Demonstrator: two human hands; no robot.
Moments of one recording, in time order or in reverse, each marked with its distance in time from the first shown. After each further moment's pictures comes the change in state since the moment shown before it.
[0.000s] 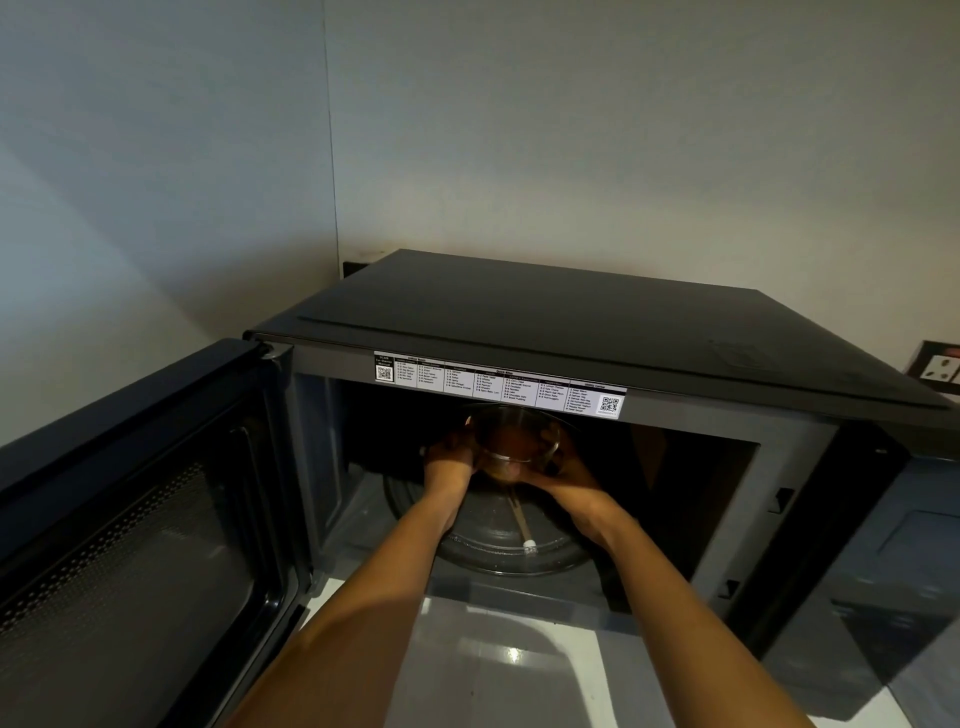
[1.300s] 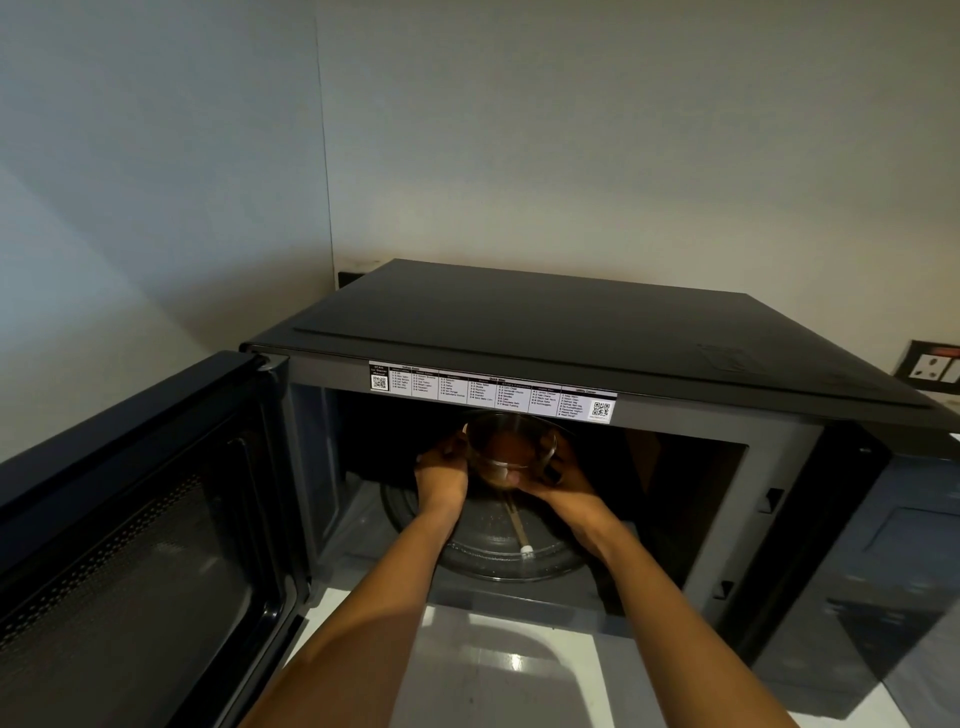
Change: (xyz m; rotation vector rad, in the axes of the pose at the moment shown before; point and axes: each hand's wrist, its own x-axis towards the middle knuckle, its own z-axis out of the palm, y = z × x) left_hand -0.033 0.012 -0.003 0.187 0.144 0.130; right_hand -0.006 0.005 0.000 0.047 0.042 -0.029
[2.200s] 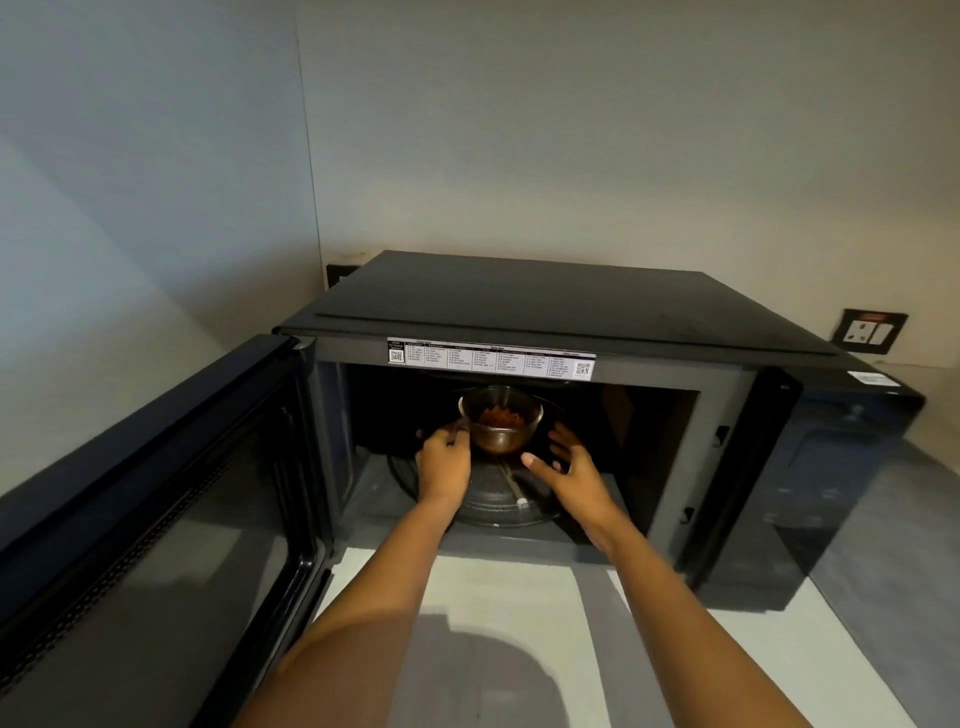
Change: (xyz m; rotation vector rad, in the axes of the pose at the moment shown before) left_hand -0.045 0.008 -0.021 0.118 -0.052 0.015; right_hand -0.054 0.005 0.003 -0.125 0.195 -0.025
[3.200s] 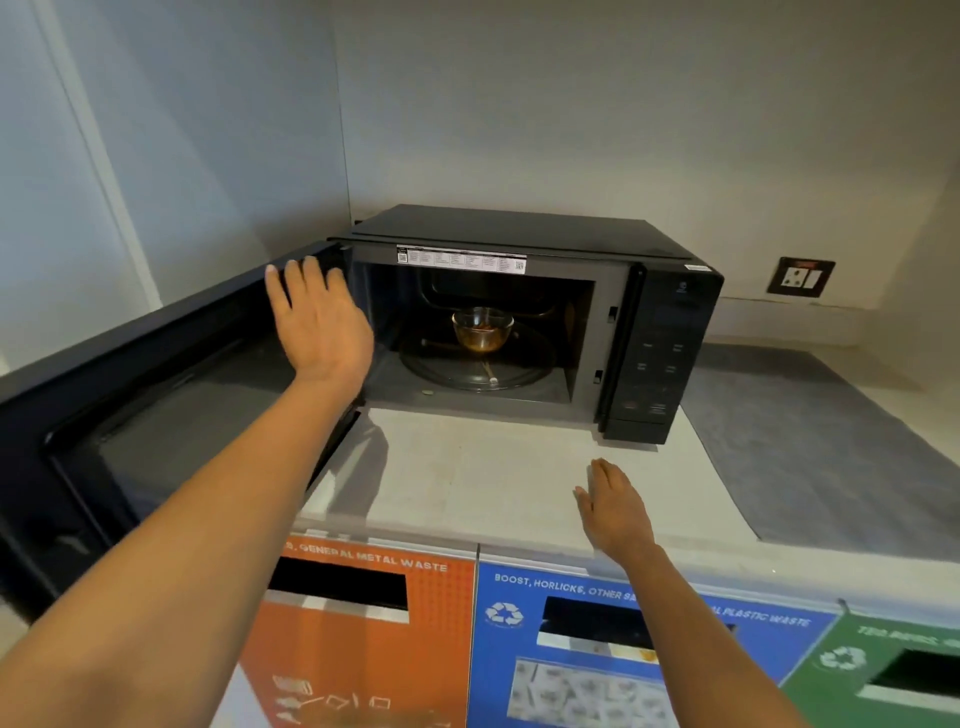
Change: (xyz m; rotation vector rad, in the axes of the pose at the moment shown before) left_hand -0.194 0.078 -0.140 1.220 0.641 0.548; right_hand -0.228 0.066 -0.090 -0.975 -0.025 0.065
